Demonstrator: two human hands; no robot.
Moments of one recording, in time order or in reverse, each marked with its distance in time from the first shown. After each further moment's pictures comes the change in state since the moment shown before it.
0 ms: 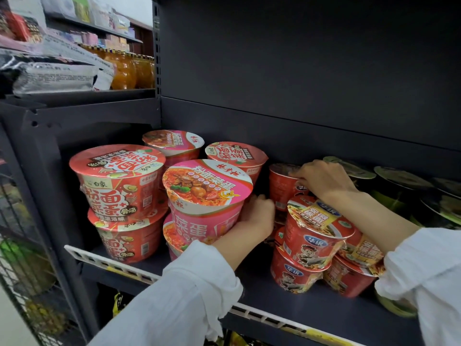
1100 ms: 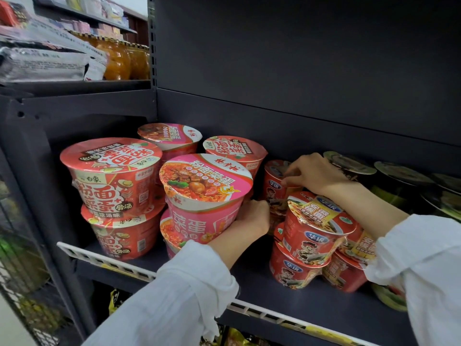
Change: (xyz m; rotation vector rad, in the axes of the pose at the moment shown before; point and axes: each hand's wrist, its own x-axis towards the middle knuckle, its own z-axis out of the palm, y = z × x) left_hand -0.006 -0.005 -0.001 0.162 -0.053 -0.006; right_hand 0.017 -0.002 0.008 0.516 -0.097 0.024
